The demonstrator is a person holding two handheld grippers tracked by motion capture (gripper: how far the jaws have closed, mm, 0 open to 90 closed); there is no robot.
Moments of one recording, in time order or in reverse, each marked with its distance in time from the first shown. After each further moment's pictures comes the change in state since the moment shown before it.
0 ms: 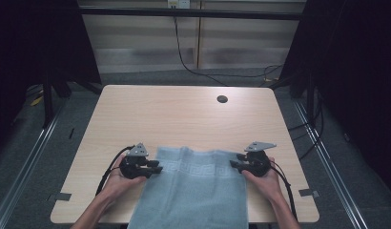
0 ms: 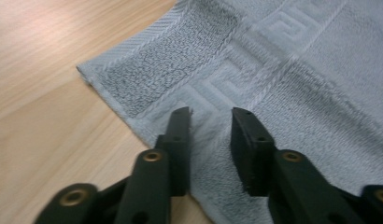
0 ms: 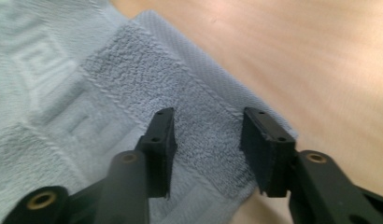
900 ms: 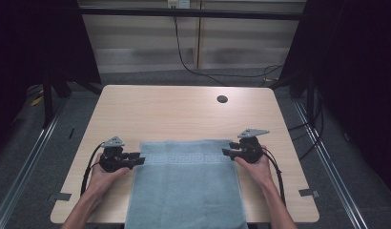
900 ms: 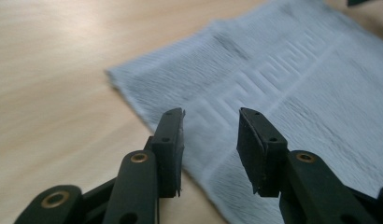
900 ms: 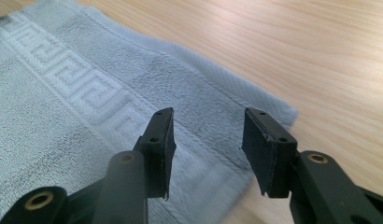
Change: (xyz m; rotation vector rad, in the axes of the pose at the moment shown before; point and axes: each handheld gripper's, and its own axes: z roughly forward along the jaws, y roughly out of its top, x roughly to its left) left arm 0.053 -0.023 -0.036 -0.135 0.045 -0.275; right arm -0.010 0.035 0.013 -0.053 0.058 0.049
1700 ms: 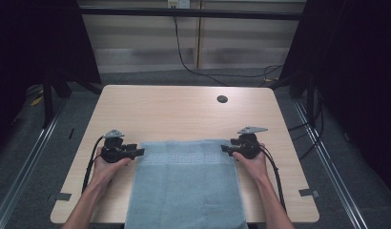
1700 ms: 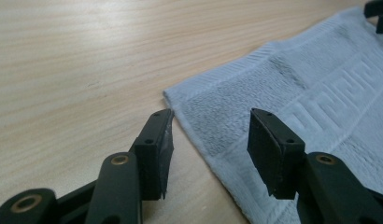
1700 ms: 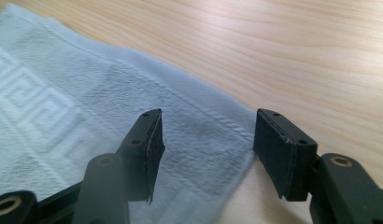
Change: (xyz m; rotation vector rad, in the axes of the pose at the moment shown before) left arm 0.018 0.009 0.020 -0.001 0.088 -0.100; right arm -0.018 -0.003 0.026 -0.023 -0.041 0.074
